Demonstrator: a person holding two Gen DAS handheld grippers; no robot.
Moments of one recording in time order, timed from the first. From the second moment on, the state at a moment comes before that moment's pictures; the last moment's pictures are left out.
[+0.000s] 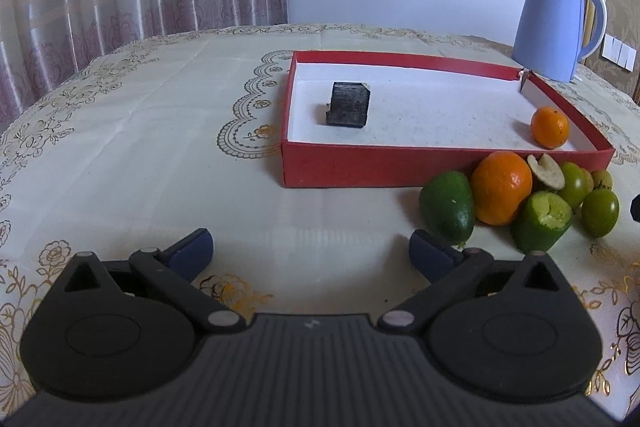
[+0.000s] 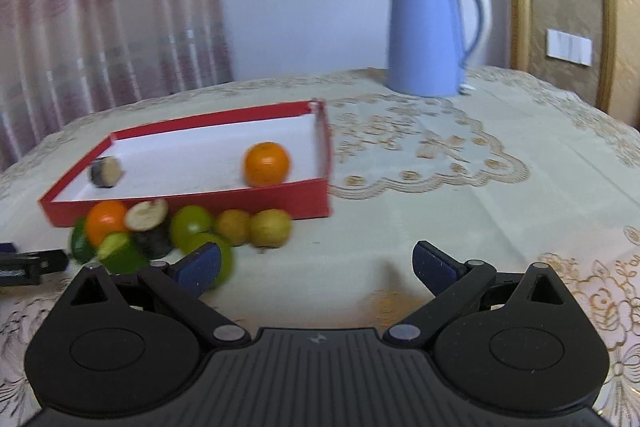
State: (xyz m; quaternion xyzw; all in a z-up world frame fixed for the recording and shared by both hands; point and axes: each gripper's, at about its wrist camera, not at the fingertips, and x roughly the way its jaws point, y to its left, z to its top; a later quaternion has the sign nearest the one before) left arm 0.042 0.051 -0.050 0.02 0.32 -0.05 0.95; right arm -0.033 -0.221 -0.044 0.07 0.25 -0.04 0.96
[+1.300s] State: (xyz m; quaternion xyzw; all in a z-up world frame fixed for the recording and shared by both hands) left arm 0.042 0.051 -0.050 0.02 0.32 -0.05 0.95; right arm -0.001 -0.159 -0.051 -0.02 0.29 0.00 0.96
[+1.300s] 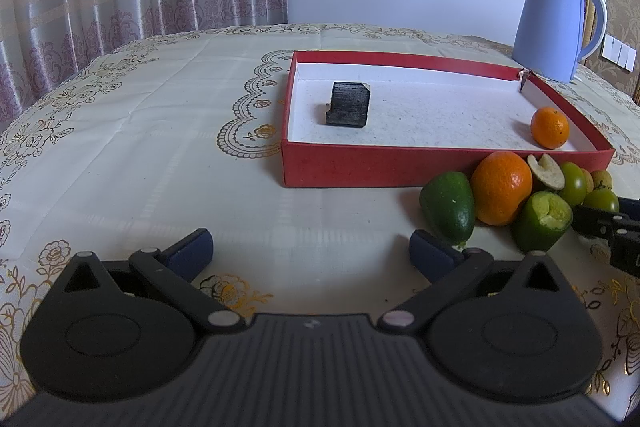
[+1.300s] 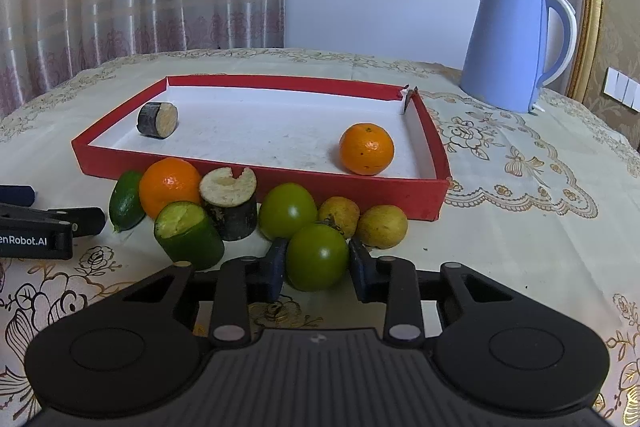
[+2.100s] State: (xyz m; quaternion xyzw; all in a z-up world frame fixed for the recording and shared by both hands) left arm 0.042 0.051 -0.050 0.02 0.32 -0.05 0.95; right arm 0.001 -0.184 -0.016 -0.01 0.24 -0.03 0.97
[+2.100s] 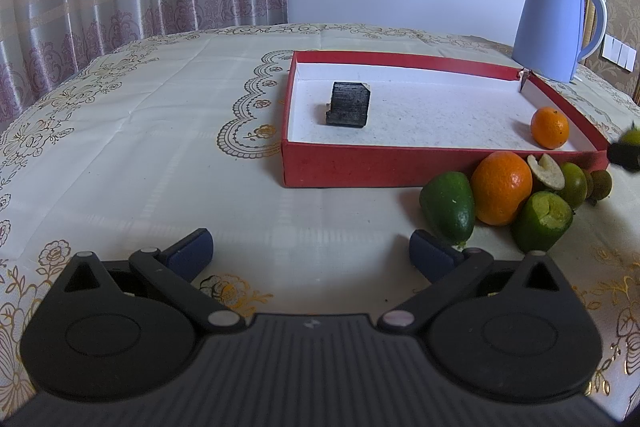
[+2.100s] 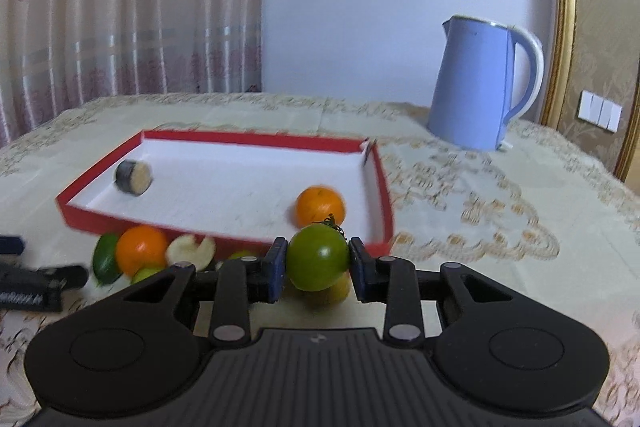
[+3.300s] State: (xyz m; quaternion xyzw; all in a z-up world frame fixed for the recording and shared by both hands) left arm 0.043 0.052 -0.050 0.02 0.32 -0.05 0.95; right arm 0.156 -0.159 -0.039 -0.10 0.32 -0.05 0.94
